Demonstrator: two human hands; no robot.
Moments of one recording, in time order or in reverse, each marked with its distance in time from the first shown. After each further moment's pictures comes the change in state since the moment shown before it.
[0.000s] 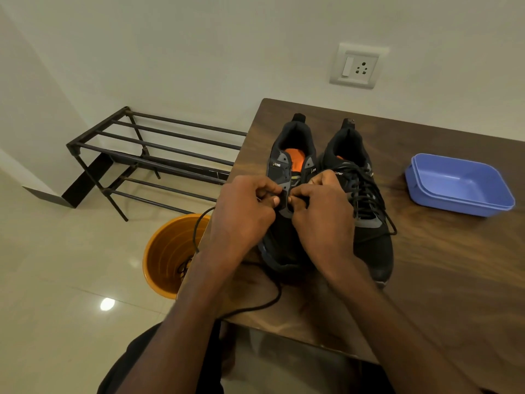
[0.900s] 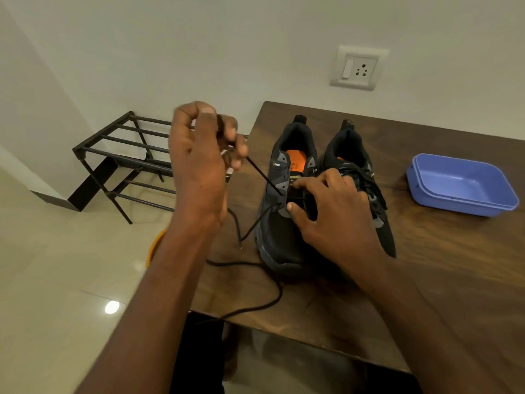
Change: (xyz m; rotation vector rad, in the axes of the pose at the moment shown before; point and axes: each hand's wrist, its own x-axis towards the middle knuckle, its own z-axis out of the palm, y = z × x) left_hand 0.018 0.031 -0.055 -0.917 0.314 0.148; right_hand 0.003 0.018 -0.026 -0.263 -0.182 -0.241
